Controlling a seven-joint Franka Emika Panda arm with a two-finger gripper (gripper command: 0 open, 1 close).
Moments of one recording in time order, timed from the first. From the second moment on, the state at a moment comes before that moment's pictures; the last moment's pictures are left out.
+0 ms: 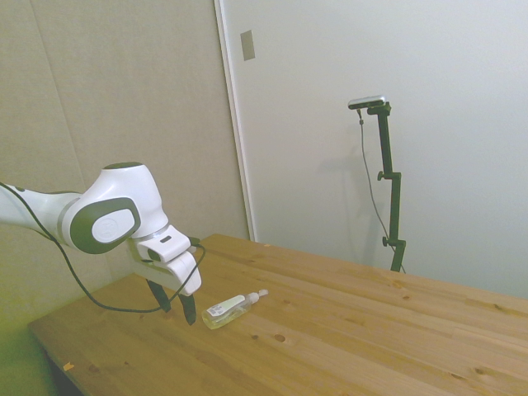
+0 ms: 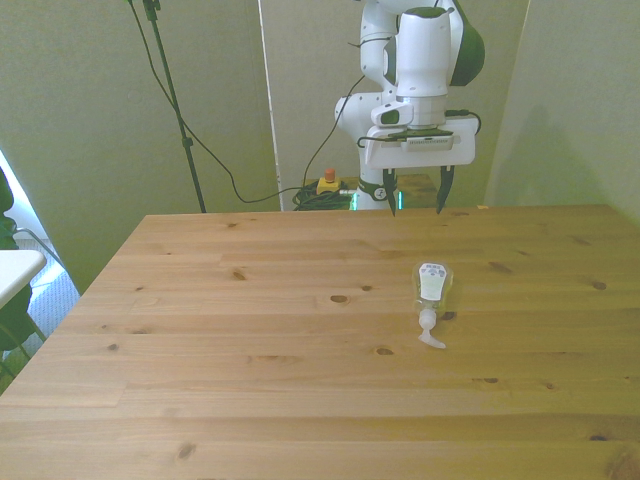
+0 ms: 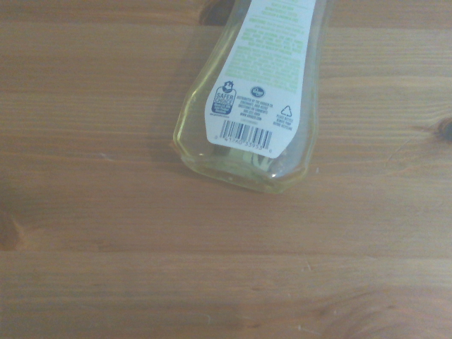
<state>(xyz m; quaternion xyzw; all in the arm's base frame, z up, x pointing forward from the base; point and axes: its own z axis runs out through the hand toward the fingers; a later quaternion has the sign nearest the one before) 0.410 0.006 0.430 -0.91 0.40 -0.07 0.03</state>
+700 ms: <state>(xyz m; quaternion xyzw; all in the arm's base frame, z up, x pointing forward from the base) 0.556 0.021 0.419 -0.88 0.46 -0.15 0.04</state>
